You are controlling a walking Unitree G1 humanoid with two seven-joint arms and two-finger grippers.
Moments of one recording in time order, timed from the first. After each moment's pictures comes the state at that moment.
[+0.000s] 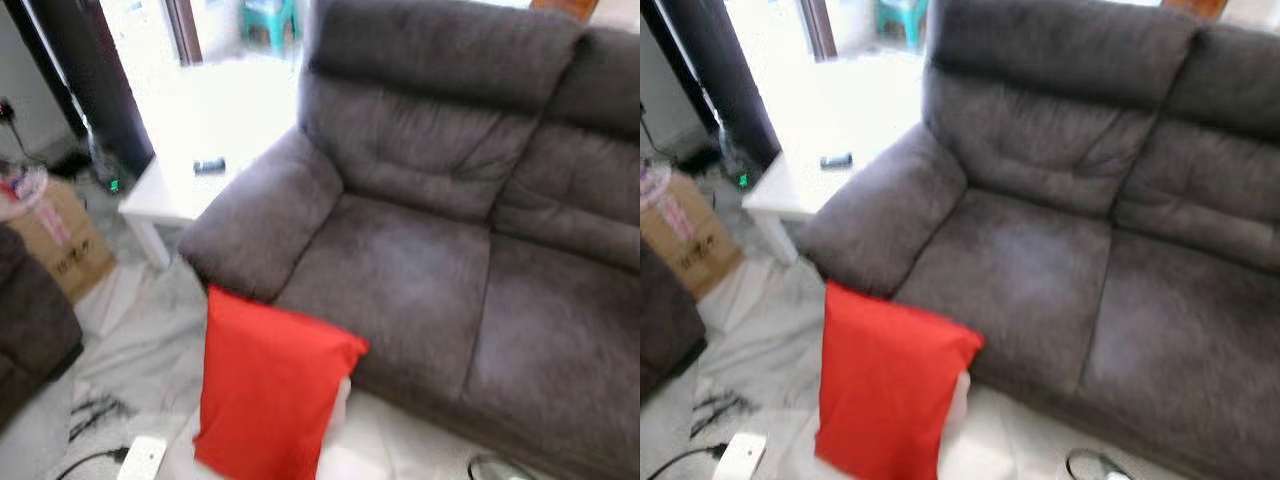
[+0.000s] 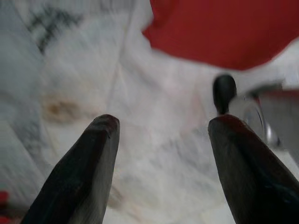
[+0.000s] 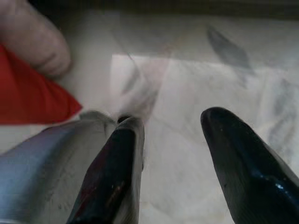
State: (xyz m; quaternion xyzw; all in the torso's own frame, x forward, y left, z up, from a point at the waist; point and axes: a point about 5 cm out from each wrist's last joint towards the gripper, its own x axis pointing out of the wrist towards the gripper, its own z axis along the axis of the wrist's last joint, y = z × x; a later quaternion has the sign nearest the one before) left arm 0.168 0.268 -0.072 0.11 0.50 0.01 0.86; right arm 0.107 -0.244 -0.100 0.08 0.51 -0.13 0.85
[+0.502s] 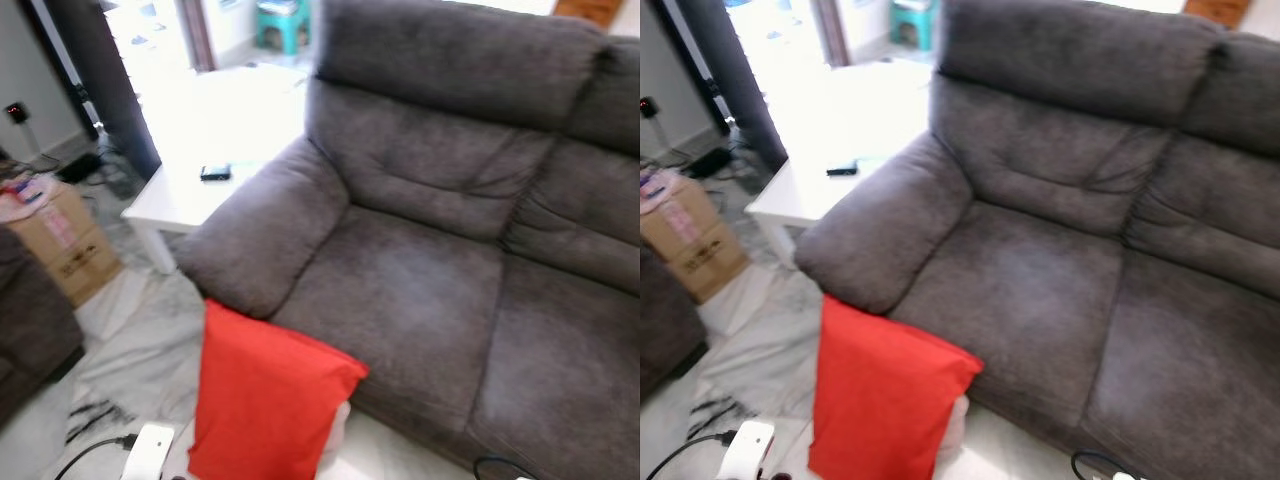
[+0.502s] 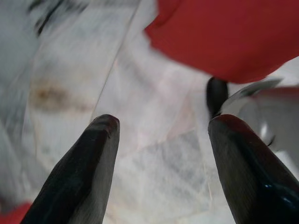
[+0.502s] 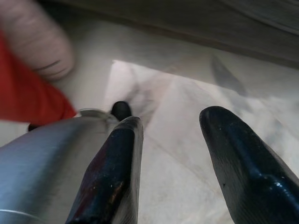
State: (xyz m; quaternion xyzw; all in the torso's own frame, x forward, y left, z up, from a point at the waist) left arm 0.170 0.264 -0.072 0.11 0.50 0.00 0.86; right arm 0.103 -0.249 -0.100 0.07 0.51 -0.12 0.85
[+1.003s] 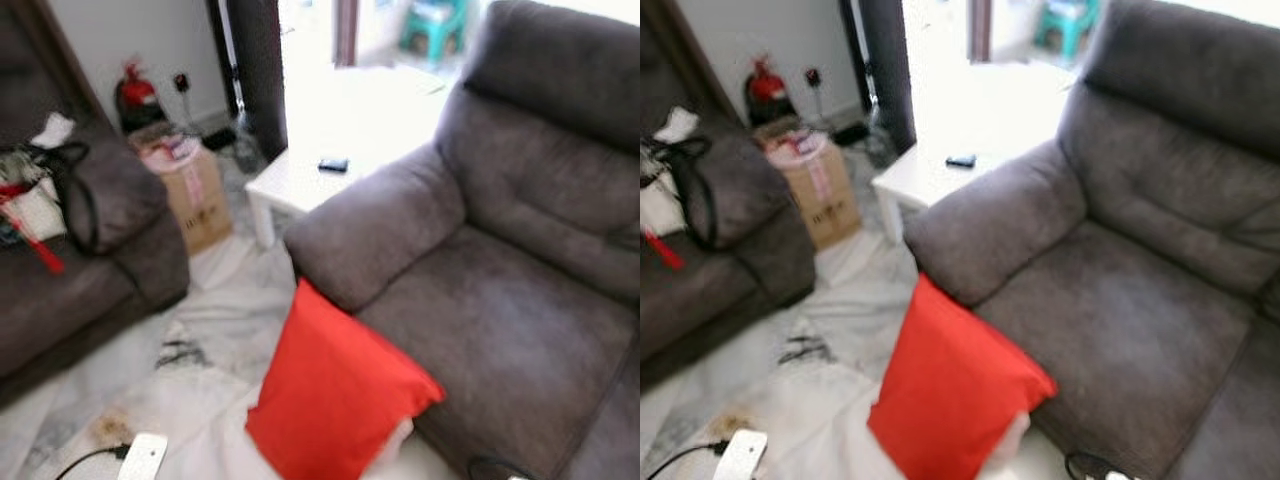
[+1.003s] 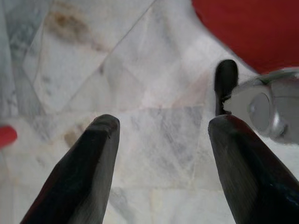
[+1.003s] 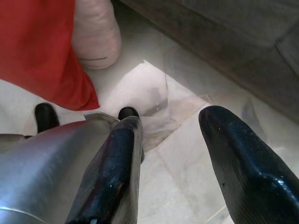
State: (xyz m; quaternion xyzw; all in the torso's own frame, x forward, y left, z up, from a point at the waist) left arm 0.169 0.259 -0.074 0.10 0.50 0.00 0.86; right arm 0.100 -0.252 -0.099 0.07 0.51 -0.12 0.85
